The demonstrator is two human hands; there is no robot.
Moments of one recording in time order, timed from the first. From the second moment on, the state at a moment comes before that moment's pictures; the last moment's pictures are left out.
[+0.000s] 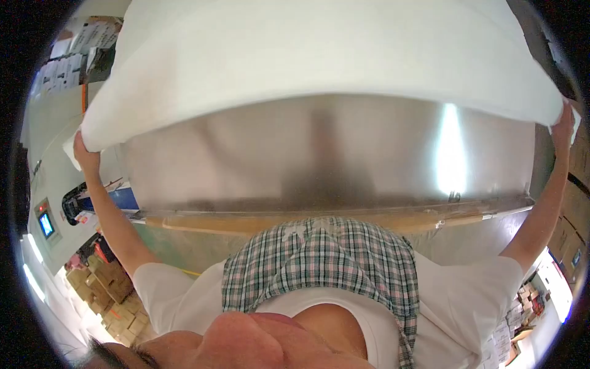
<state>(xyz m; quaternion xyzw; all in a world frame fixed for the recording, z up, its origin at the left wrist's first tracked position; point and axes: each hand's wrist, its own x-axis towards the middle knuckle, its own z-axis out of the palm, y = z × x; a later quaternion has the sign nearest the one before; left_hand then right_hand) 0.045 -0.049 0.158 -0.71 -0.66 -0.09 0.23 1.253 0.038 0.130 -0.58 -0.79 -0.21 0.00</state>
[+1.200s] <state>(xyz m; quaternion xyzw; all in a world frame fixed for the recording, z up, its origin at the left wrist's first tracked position) 0.108 -0.065 0.036 -0.45 -0.75 0.36 -0.32 1.164 -0.034 -0.009 -0.56 -0.53 0.24 -0.59</state>
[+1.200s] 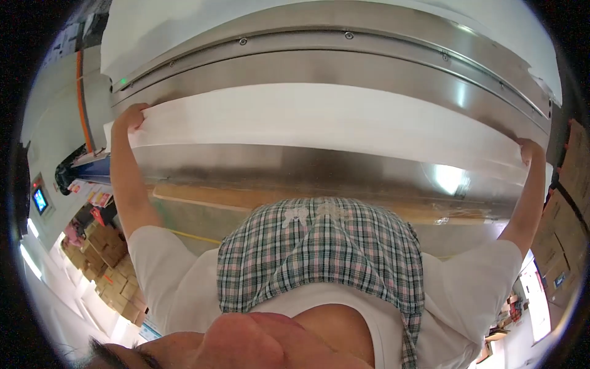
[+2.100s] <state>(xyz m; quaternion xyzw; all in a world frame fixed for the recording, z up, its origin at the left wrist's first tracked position) 0.276 -0.153 0.071 -0.74 -0.63 -0.23 0.10 0.914 -0.165 0.020 -0.66 -0.73 -0.14 -0.11</state>
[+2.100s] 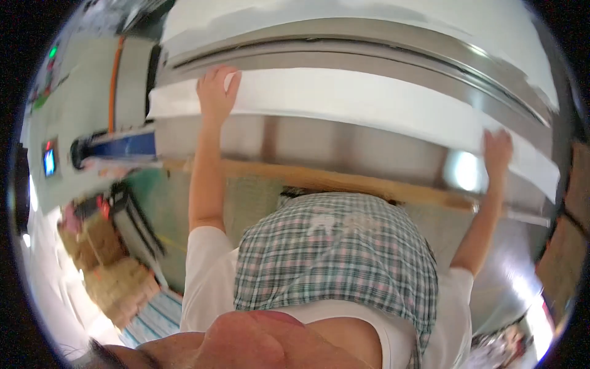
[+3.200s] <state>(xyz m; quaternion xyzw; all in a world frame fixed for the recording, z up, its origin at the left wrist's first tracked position) 0.100 -0.242 0.025 -0.48 -0.87 0.09 -0.01 0.943 -0.200 0.054 -0.79 -0.22 0.19 0.54</state>
